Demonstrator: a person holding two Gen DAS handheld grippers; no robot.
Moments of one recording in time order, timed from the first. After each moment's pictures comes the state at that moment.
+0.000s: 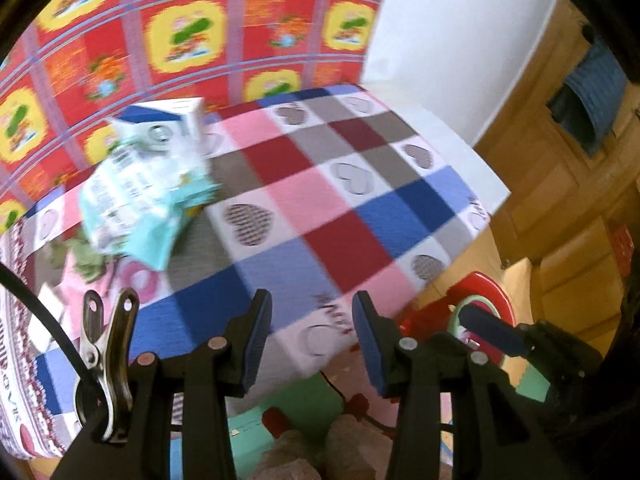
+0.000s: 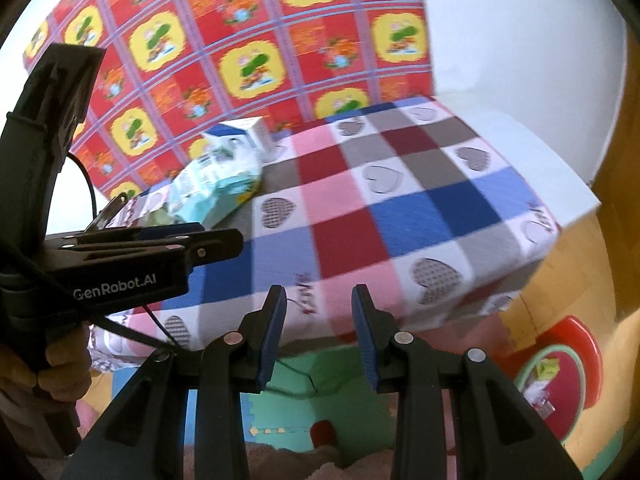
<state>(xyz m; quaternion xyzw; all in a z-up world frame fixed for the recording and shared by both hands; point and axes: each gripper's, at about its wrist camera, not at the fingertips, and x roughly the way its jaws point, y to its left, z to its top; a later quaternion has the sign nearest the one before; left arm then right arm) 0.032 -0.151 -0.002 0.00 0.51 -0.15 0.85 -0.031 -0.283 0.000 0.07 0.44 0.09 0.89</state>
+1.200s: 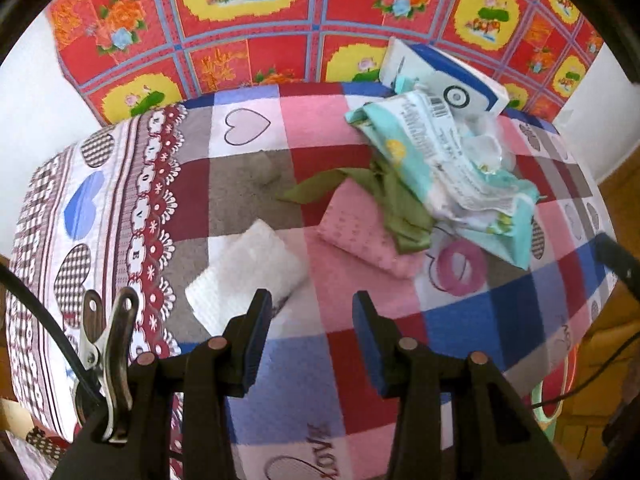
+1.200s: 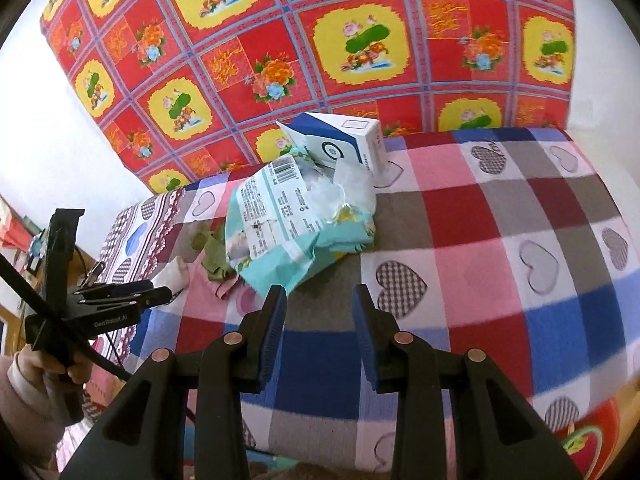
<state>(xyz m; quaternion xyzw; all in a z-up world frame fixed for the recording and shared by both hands) 0.070 0.095 -0.072 -0.06 0.56 0.03 0.82 0.103 -0.172 -0.013 0.04 0.47 0.21 0.86</state>
